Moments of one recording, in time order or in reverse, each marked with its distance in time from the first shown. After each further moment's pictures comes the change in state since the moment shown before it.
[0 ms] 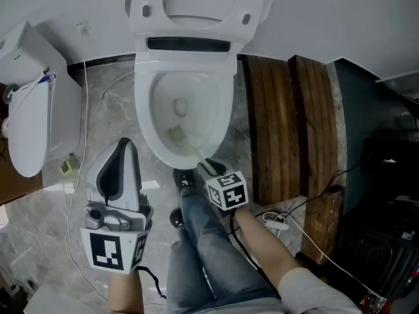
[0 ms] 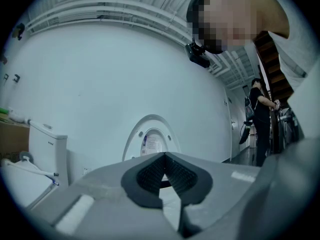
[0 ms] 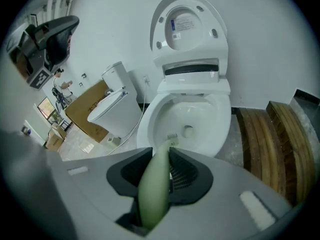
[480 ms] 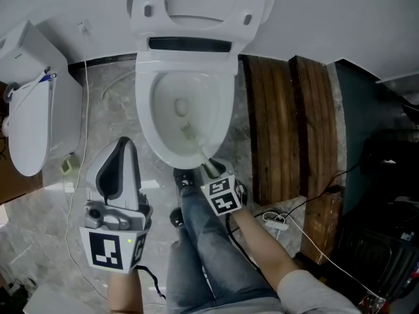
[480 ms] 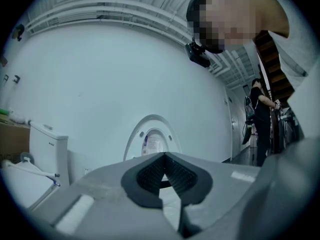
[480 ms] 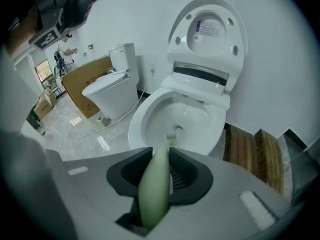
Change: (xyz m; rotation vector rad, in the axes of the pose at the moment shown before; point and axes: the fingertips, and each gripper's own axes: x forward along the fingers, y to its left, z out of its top) left arm -0.002 0.006 -0.003 0.017 0.025 0.016; right arm -0.006 -0.003 0.000 -0.261 0.074 -0.152
